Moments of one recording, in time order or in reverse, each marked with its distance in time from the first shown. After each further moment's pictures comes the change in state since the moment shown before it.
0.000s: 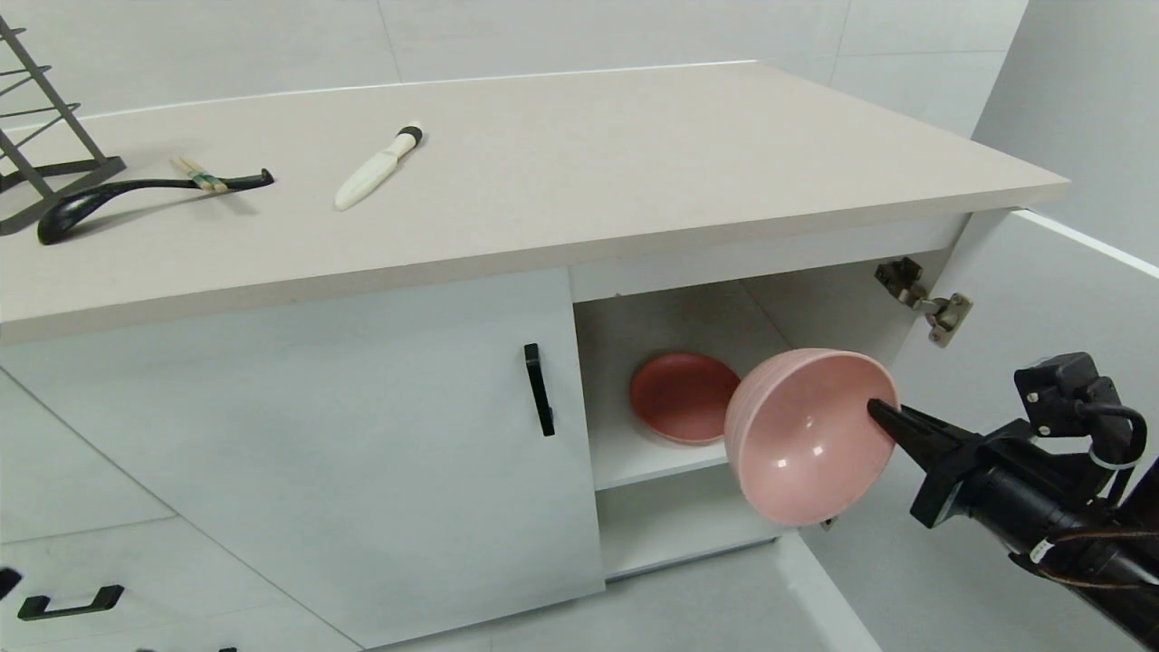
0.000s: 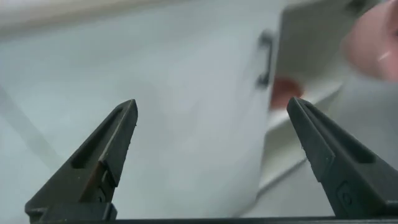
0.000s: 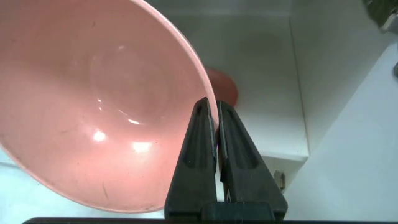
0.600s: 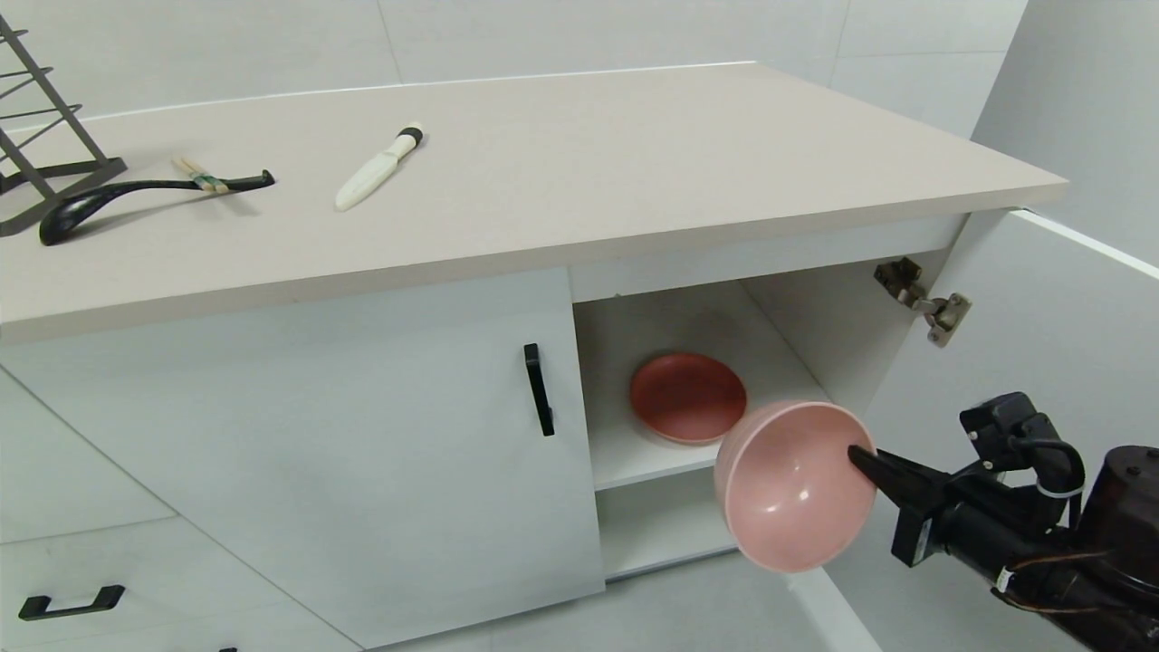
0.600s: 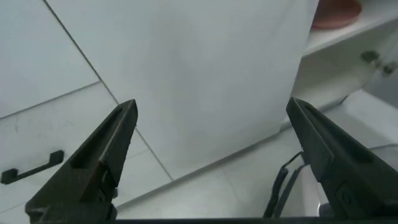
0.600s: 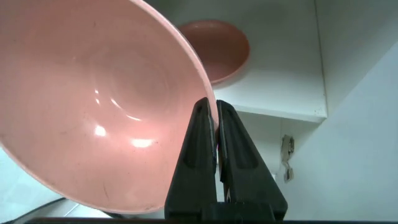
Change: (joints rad) left arm 0.064 -0.297 -0.004 0.468 0.072 0.049; right arm 0.010 0.107 0.040 0.000 0.000 0.001
